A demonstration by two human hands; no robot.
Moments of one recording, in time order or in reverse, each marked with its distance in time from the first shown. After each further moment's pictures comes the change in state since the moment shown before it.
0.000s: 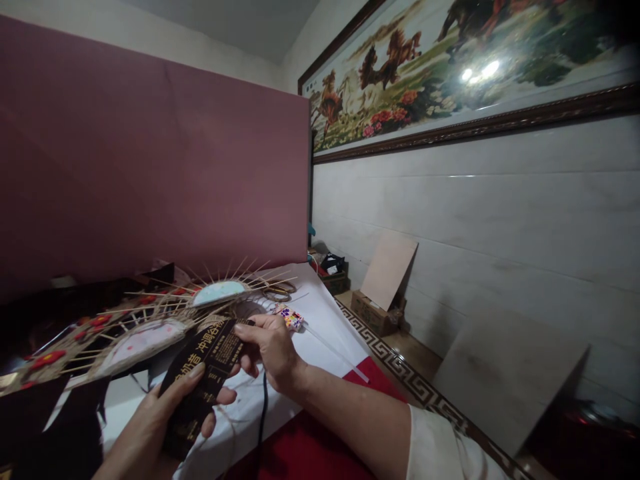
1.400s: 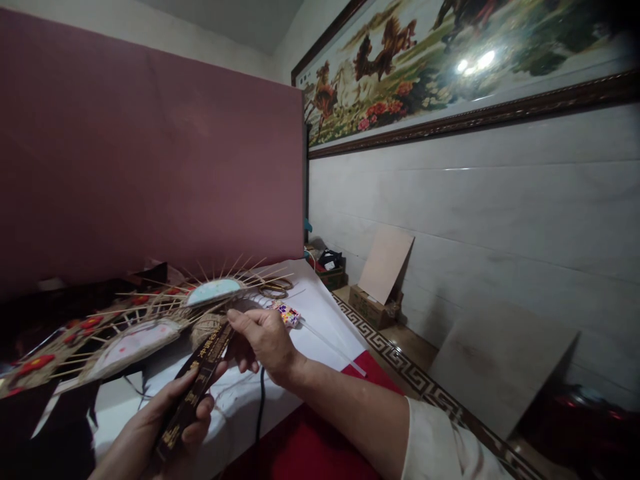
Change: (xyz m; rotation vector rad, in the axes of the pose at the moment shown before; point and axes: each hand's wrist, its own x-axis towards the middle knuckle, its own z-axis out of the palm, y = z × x) left_hand -0.005 0.000 0.005 -0.314 0.099 -0.295; right_hand -0.001 -0.012 0.000 -0.196 -0.004 -0.021
